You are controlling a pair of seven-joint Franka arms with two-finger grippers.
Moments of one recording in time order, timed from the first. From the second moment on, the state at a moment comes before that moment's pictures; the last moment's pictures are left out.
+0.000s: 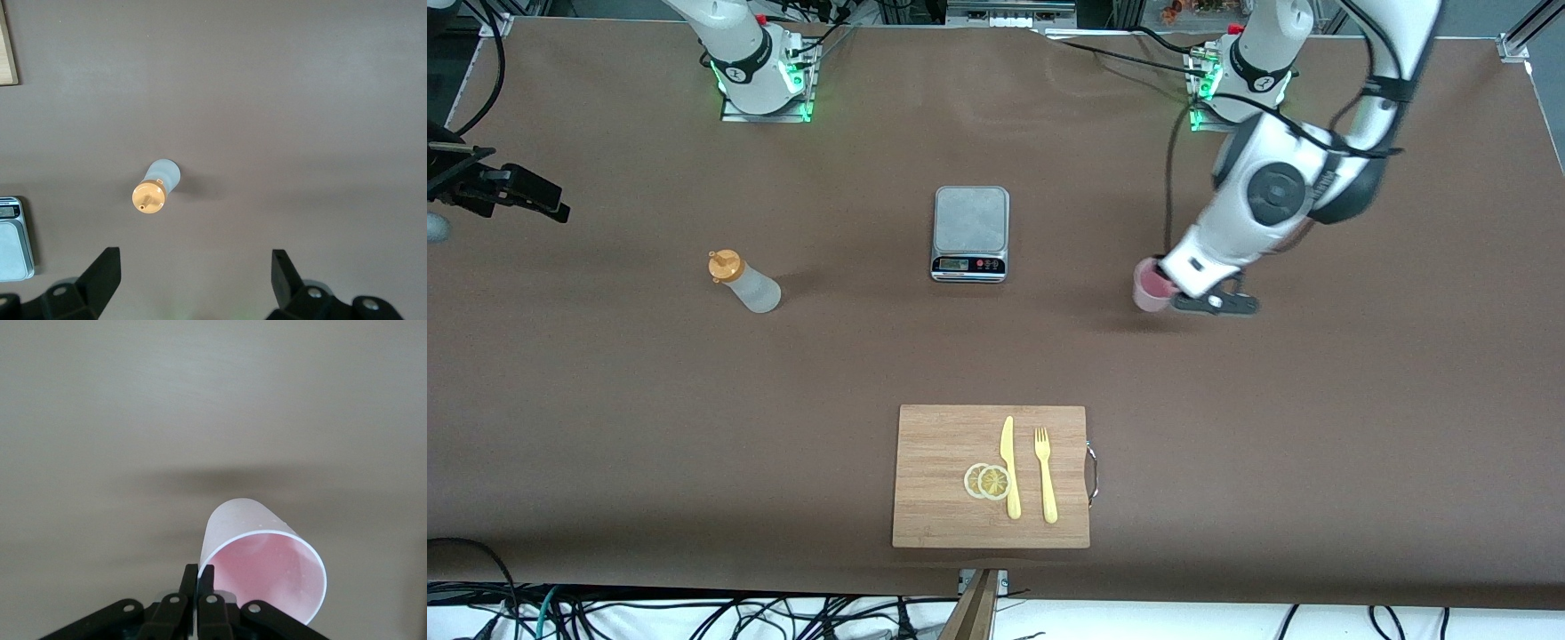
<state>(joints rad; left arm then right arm) -0.23 0.21 -0.24 -2.08 -0.05 2.18 -0.41 0.07 0.00 -0.13 -1.64 -0.01 1.58 0.00</state>
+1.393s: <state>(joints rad) -0.66 0.46 -0.24 -1.86 -0.26 2.26 -0.74 0.07 0.00 -0.13 -1.64 -0.01 1.57 0.00</state>
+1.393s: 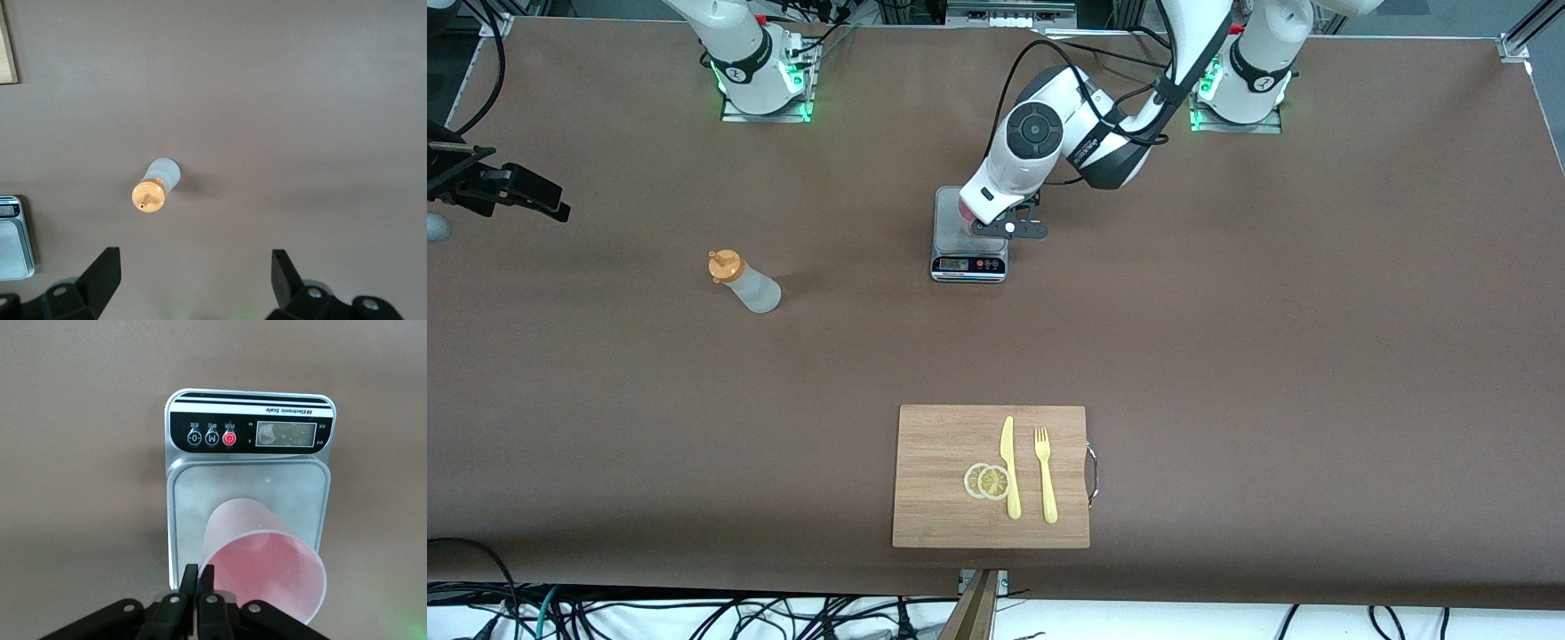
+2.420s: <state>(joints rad) -0.51 0.24 -0.14 -1.70 -0.24 1.97 -0.69 -0.05 0.25 -0.14 -1.66 0.32 1.58 -1.10</state>
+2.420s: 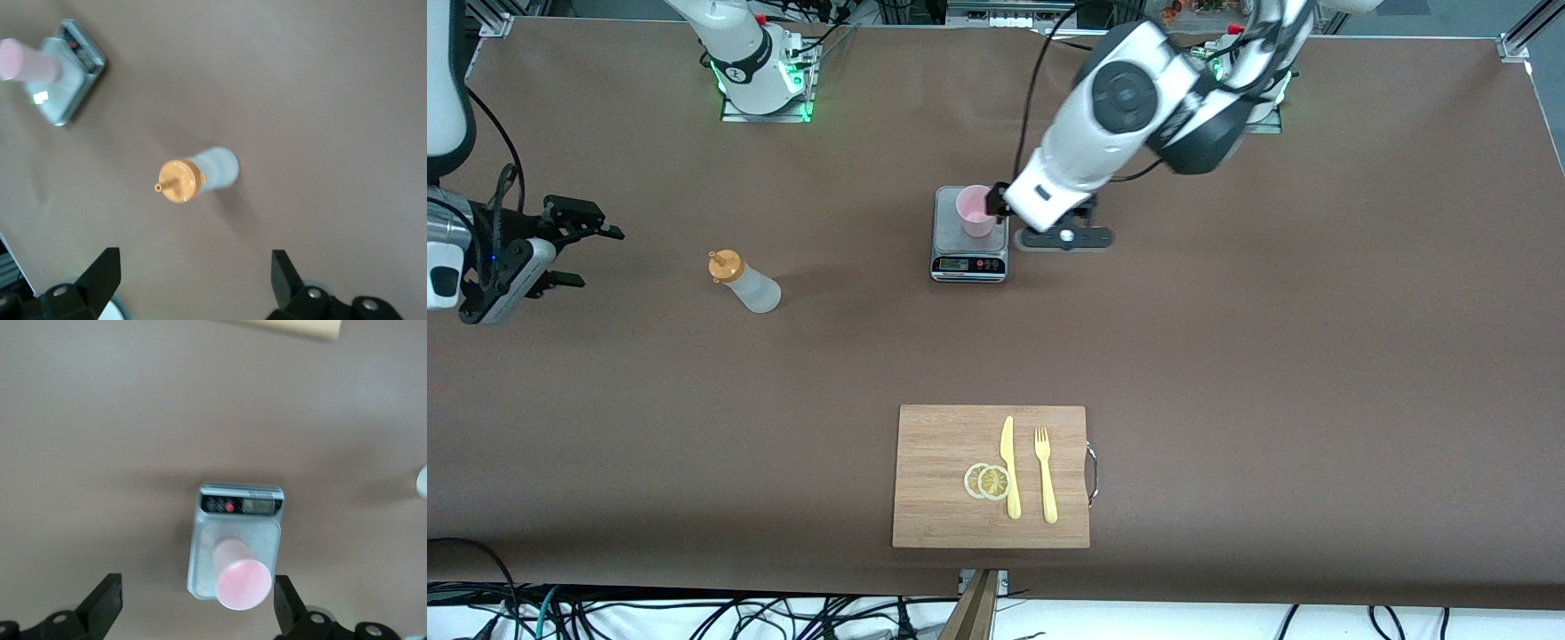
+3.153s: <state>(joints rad) 0.02 0.07 -0.12 -1.55 -0.06 1.49 -0.17 -0.26 0.64 -0.15 -1.68 0.79 1.47 -2.08</state>
